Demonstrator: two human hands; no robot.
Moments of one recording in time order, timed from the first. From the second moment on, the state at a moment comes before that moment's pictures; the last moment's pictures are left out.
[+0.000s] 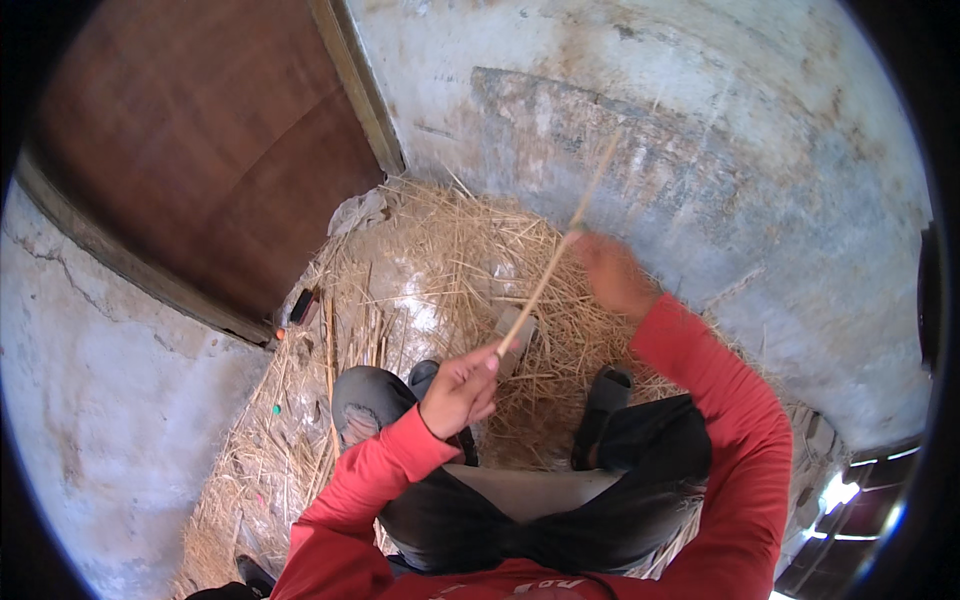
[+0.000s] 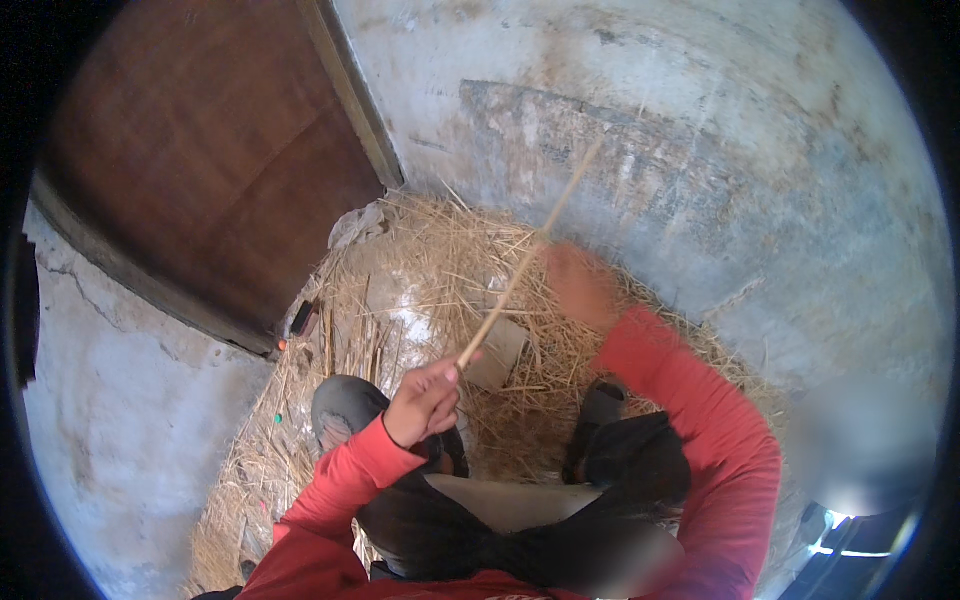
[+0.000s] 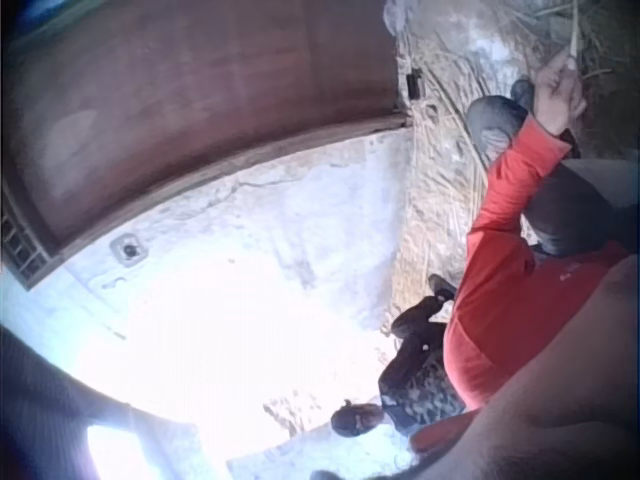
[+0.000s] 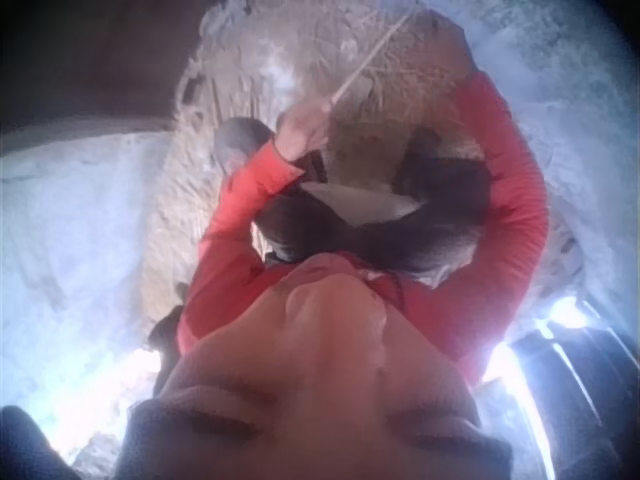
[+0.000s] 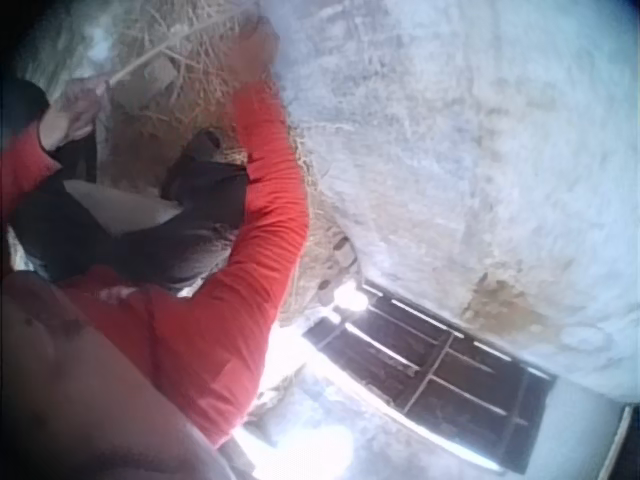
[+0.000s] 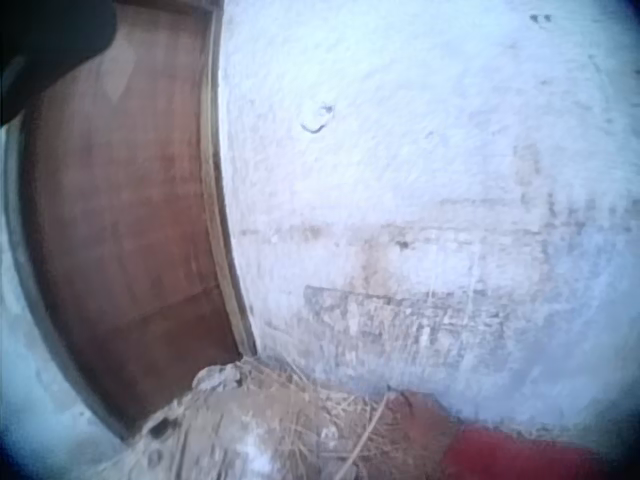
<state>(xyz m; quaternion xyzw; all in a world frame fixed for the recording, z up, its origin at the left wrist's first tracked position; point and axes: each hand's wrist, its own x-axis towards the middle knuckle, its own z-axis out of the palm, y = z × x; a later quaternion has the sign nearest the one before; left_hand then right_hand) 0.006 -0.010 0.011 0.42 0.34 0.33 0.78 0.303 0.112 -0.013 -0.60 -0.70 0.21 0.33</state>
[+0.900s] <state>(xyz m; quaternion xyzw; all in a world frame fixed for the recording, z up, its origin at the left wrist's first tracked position) -0.012 -0.032 -0.009 0.48 0.22 0.17 0.83 0.529 0.161 -0.058 -0.77 -0.38 0.18 0.48</state>
